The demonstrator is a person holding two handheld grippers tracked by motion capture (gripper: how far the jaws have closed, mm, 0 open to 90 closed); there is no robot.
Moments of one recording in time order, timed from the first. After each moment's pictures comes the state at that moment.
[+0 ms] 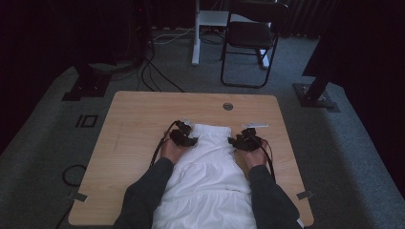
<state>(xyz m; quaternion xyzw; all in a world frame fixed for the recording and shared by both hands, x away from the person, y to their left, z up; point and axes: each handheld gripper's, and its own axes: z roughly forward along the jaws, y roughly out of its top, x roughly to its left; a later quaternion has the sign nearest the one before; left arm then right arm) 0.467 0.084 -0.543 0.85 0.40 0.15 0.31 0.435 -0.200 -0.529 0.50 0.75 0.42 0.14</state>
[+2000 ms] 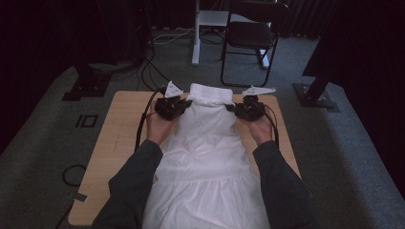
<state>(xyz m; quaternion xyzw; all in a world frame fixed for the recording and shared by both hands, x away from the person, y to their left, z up) 0.428 0.112 -0.371 0.80 0.32 0.25 0.45 0.451 -0.184 -0.390 0.36 0.78 0.49 0.17</state>
